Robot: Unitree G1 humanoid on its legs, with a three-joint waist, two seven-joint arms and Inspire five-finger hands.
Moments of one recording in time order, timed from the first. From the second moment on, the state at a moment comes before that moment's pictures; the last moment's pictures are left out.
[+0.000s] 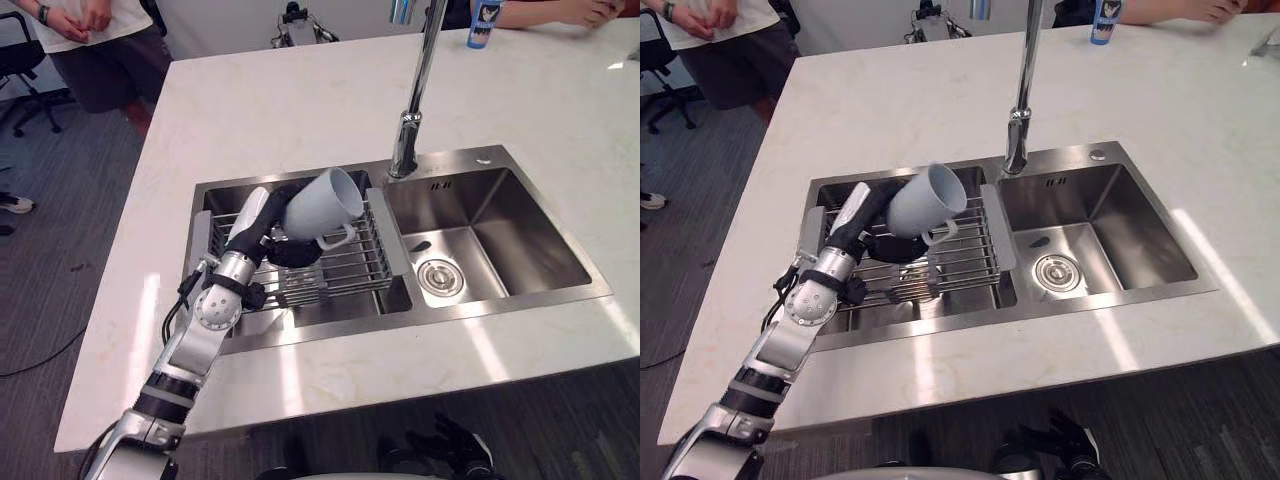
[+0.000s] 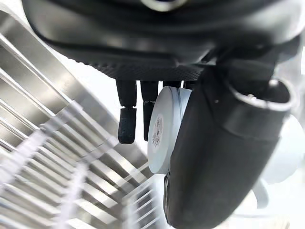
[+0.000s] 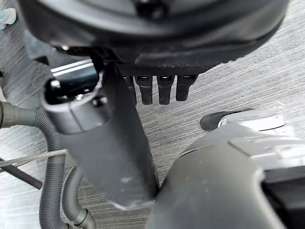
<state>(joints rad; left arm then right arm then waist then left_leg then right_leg) -0.25 0.38 -0.17 -0.01 0.11 -0.11 0.05 0.21 -0.15 -0.15 0.89 0.12 -0.08 0.06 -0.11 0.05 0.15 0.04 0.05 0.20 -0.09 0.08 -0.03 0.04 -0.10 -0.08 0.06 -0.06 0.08</state>
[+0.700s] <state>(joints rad) 0.12 0.14 -0.18 -0.36 -0.26 -0.17 0.12 0.20 -0.11 -0.17 0.83 0.15 -0.08 -0.01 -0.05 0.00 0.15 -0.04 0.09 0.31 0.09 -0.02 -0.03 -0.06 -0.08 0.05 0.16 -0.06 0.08</state>
